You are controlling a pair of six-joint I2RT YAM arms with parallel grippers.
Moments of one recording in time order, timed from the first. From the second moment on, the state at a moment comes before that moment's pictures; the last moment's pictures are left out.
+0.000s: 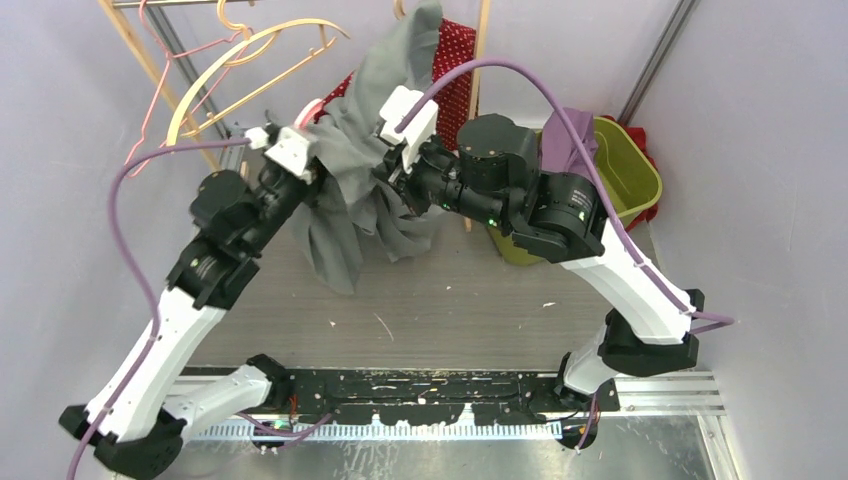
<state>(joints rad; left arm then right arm) -0.55 0.97 1.26 -0.22 -0.02 0.26 1.14 1.56 2.25 -0.84 0.15 -0.16</state>
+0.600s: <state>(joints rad) -0.55 0.95 1.32 -0.35 -0.07 0.25 1.20 1.55 2.20 -0.78 0.43 -0.28</state>
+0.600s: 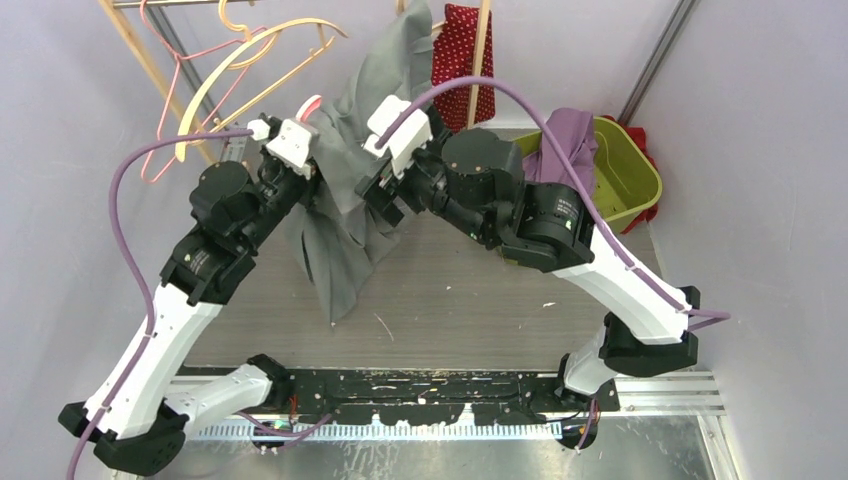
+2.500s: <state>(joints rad) -0.53 0.87 1.54 -1.04 0.52 0.48 1.21 1.59 2.12 -1.13 0.14 -0.48</state>
